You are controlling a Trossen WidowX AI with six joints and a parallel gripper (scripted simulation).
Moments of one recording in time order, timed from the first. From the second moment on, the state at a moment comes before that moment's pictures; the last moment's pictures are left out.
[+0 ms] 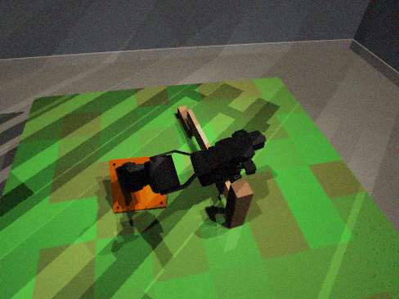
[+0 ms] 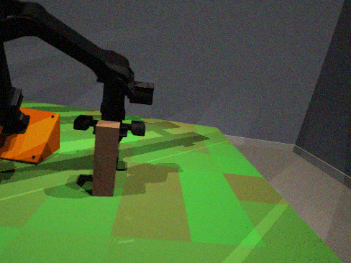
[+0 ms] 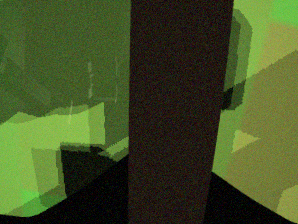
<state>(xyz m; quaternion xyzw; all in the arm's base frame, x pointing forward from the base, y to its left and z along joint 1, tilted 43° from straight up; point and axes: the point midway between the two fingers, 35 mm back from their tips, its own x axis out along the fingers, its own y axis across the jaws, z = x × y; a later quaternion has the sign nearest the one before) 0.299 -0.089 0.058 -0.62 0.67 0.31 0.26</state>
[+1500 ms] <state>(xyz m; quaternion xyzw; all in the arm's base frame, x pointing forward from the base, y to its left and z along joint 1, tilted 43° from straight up) 0.300 -0.092 0.061 -0.62 0.67 0.32 0.26</state>
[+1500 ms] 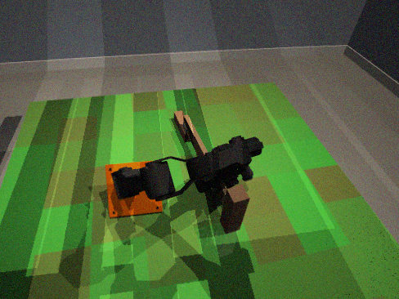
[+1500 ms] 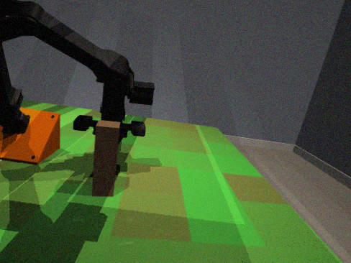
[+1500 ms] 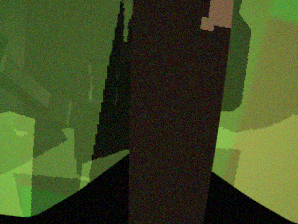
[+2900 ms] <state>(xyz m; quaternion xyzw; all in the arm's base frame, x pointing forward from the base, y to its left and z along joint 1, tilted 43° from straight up) 0.300 -0.100 0.068 -0.62 0.67 0.31 0.26</state>
